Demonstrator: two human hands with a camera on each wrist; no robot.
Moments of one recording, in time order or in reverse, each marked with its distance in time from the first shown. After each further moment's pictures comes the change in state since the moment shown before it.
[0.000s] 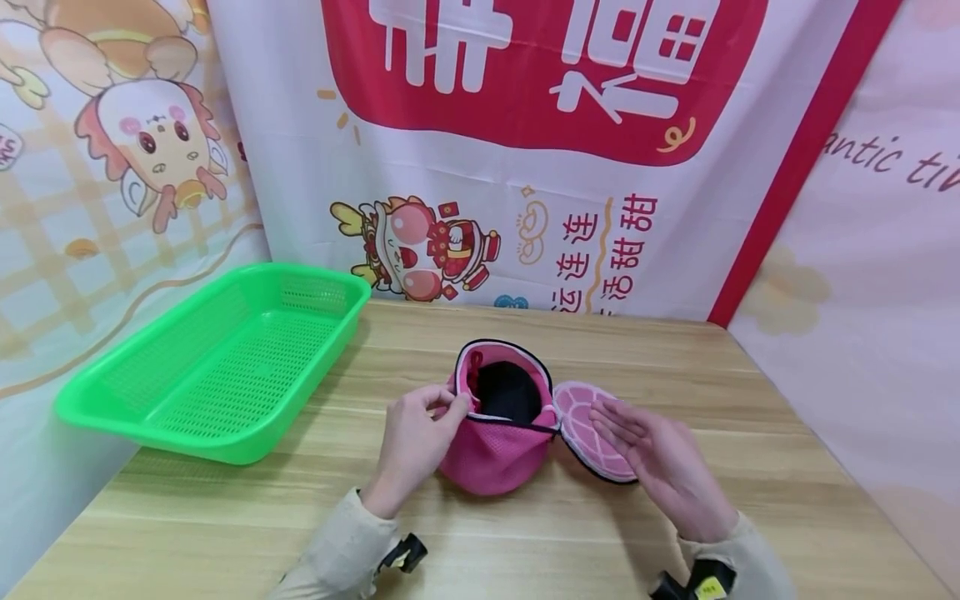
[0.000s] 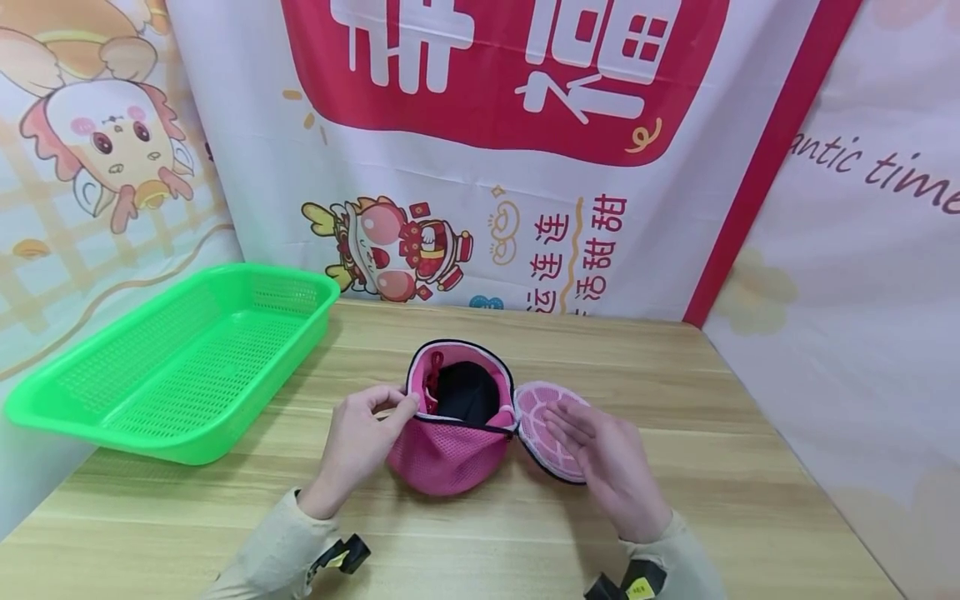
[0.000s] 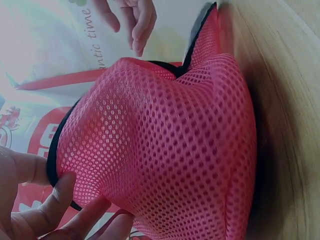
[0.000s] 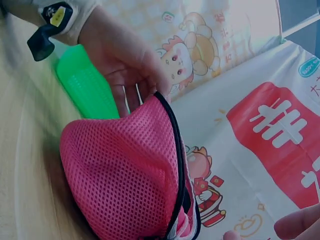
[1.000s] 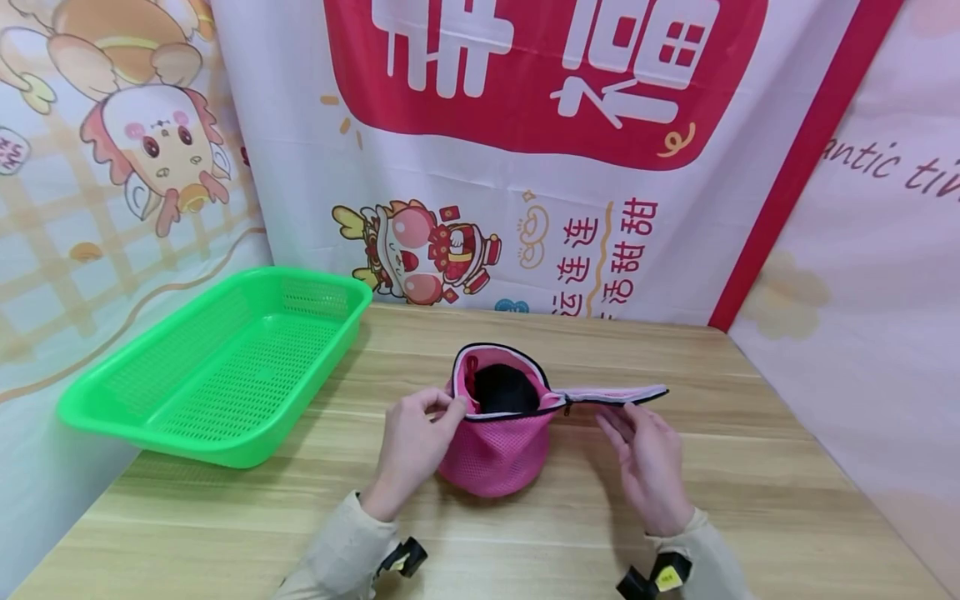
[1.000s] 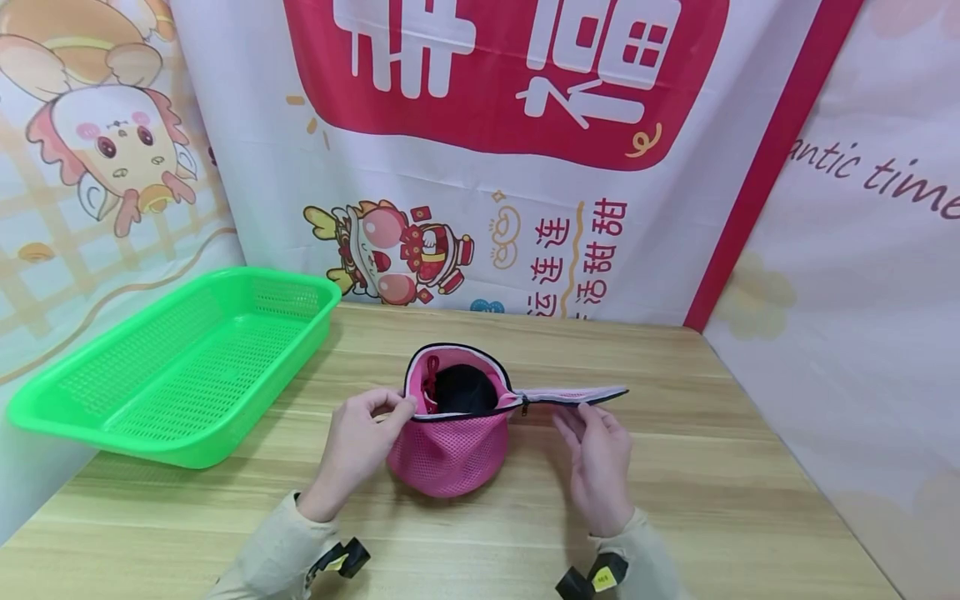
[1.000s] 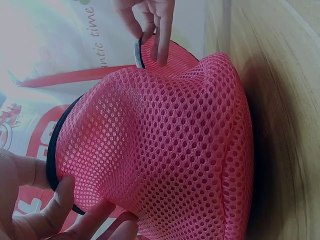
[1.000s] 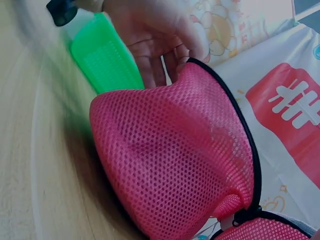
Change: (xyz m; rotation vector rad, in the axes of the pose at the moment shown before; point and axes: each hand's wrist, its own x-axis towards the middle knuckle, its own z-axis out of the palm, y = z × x) left_hand 0.001 0.001 -0.003 0.011 0.006 -0.029; right_hand 0.024 0.026 0.003 0.155 0.249 -0.294
